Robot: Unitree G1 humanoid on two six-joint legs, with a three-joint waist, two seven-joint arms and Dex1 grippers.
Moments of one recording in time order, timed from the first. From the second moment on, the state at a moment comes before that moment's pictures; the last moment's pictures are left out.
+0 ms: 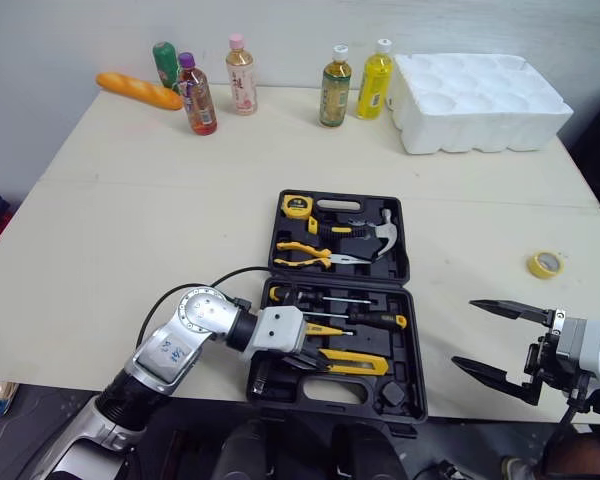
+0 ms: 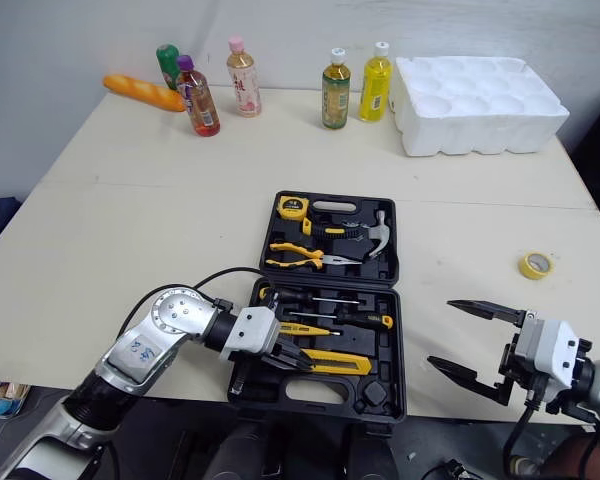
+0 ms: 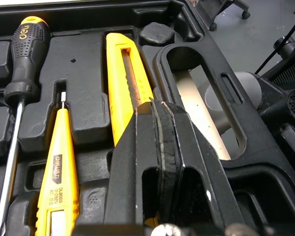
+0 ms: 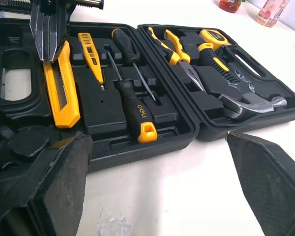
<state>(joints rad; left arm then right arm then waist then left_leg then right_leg) -0.40 0.56 -0.41 -0.20 -0.20 0.22 -1.20 0.30 -0.79 -0.44 -0.25 0.55 -0.15 1.23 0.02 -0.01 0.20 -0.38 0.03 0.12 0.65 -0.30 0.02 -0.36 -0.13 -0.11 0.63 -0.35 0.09</state>
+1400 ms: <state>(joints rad) -0.46 0.56 -0.52 -0.20 -0.03 0.19 -1.11 0.28 -0.78 -0.40 -0.26 0.55 -0.13 1.23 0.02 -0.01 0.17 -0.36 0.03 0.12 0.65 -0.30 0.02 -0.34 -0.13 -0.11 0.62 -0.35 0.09</state>
